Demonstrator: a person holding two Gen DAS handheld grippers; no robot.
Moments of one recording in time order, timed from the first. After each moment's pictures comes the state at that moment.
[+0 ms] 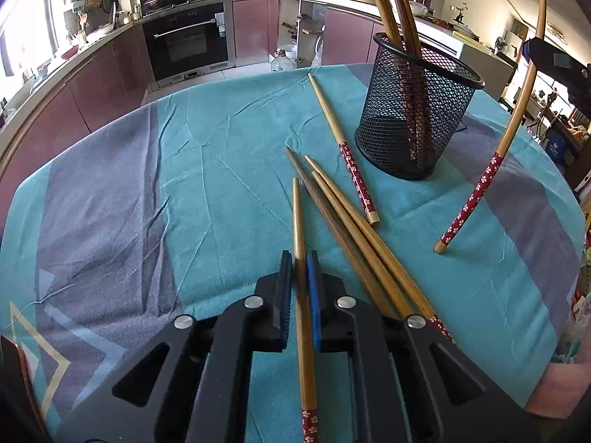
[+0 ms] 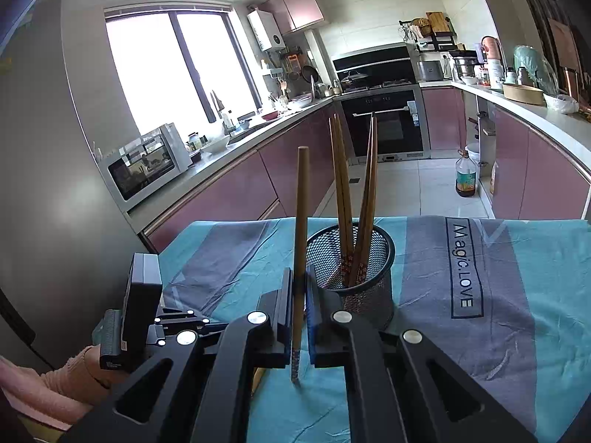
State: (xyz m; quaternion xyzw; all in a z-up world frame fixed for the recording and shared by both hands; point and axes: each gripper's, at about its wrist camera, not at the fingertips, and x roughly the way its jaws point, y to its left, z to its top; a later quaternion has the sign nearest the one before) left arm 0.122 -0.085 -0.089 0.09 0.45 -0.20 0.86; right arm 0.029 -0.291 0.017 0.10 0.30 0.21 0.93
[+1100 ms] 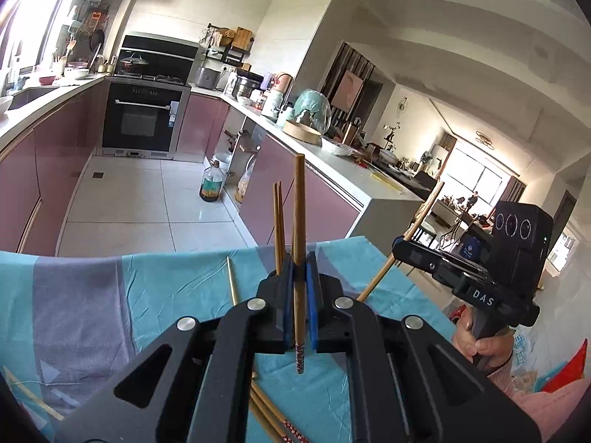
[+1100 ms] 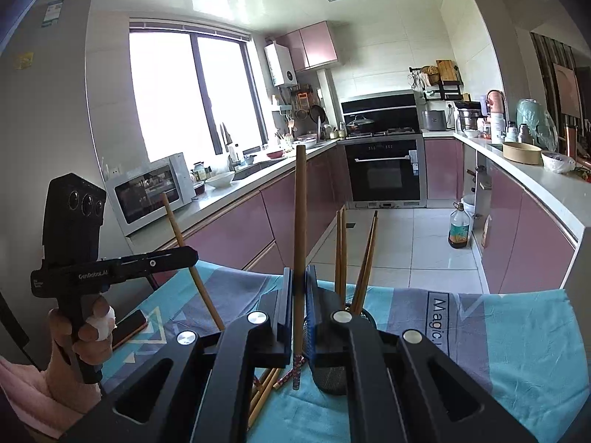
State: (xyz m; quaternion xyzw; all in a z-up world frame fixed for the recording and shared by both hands) left arm 0.110 -0.054 0.101 -0.11 0.27 -0.34 0.89; right arm 0.022 -0.296 0.087 0.06 0.22 0.20 0.95
